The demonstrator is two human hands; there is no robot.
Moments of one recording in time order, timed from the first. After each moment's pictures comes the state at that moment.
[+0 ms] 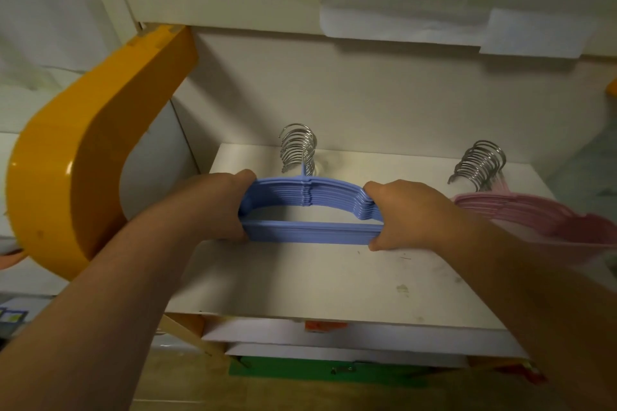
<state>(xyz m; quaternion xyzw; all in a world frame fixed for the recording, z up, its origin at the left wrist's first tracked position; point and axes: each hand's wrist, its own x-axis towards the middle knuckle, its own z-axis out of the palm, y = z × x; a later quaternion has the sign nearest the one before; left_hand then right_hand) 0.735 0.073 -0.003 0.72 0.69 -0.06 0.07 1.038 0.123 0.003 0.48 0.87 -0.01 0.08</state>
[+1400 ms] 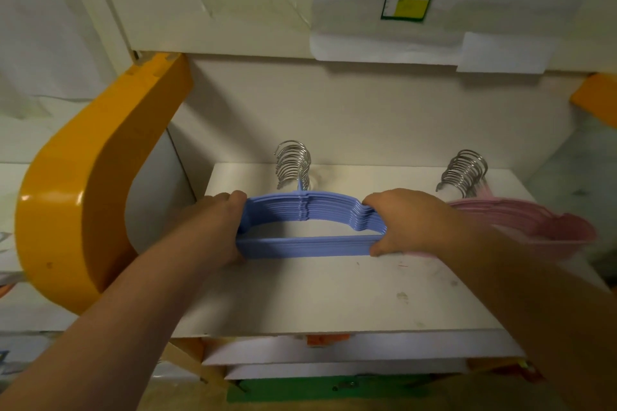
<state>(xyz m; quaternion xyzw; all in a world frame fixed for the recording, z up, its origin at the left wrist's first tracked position) 0.746 0.060 0.000 0.71 0.70 -0.04 0.04 1.038 0.118 0.017 0.52 0.85 -0.04 0.10</state>
